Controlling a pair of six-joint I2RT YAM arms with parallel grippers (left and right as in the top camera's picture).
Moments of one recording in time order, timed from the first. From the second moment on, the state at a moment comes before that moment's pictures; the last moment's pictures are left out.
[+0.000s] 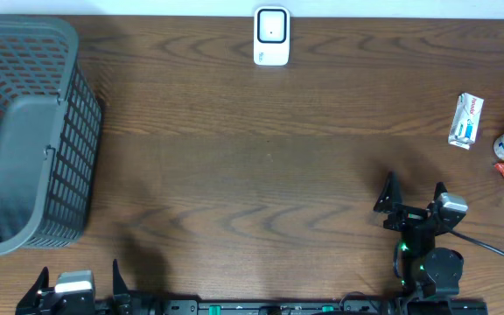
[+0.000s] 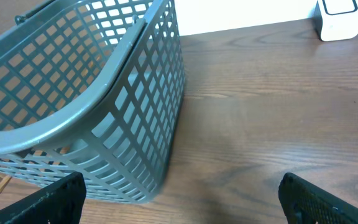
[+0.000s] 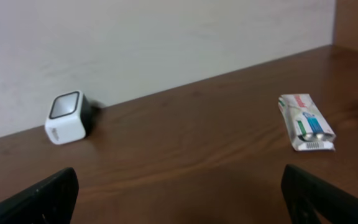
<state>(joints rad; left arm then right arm) -0.10 0.01 0.95 -1.32 -0.28 0.12 0.03 0.01 0.01 -0.06 0.14 0.27</state>
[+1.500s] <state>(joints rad) -0.03 0.01 0.18 -0.23 -0.16 -0.09 0.03 0.01 0.01 -0.06 0.12 0.25</state>
